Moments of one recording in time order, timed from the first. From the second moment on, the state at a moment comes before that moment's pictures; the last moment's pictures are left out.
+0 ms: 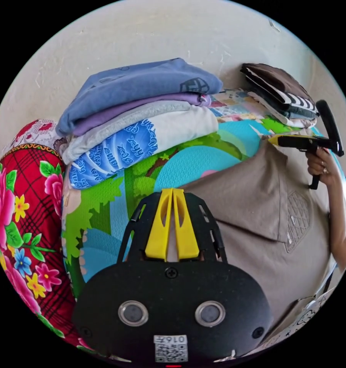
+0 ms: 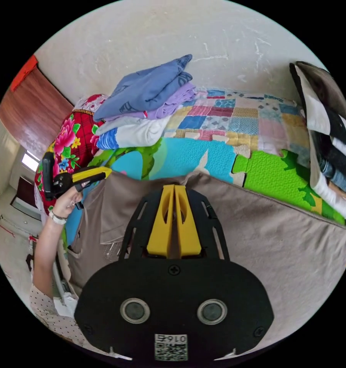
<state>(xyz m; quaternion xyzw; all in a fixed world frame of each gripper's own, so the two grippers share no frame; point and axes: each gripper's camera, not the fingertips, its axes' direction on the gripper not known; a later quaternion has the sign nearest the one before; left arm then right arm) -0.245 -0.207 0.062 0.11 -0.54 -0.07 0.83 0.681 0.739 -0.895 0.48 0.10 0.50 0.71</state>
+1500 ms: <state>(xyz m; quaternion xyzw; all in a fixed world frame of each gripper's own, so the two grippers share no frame) 0.156 -0.051 0.542 0.06 -0.33 0.27 0.90 -0.065 0.815 -0.615 0.68 0.54 0.33 0.36</state>
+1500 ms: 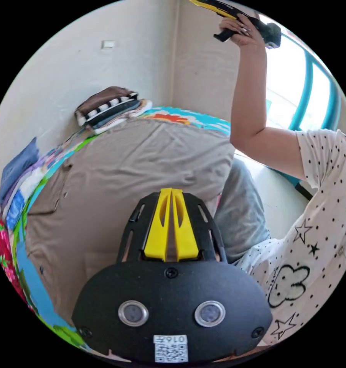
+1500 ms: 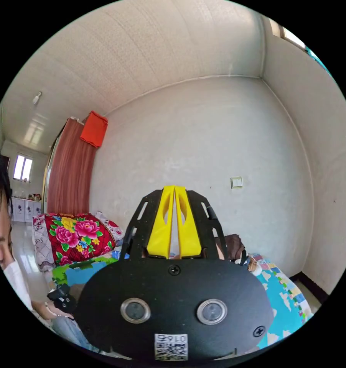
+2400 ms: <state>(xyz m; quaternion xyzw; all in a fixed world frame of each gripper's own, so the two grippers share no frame) 0.300 -0.068 0.805 0.06 -0.22 0.37 0.90 -0.042 1.049 0.006 0.78 0.00 0.53 0.33</state>
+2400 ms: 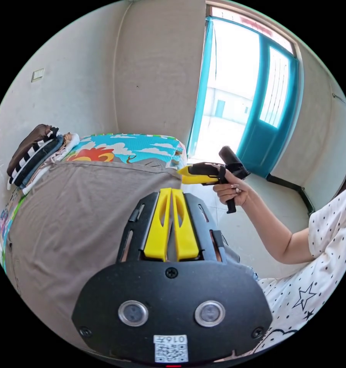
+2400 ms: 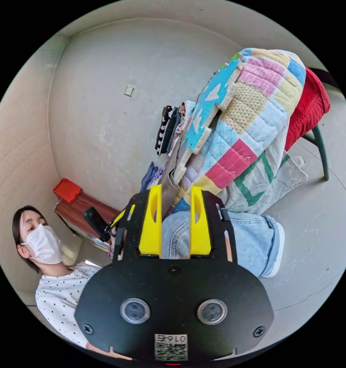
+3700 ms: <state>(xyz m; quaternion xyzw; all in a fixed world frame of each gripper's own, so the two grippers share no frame) 0.376 0.029 0.798 0.27 -0.28 0.37 0.84 0.287 1.210 -0.211 0.69 -0.18 0.51 0.48</state>
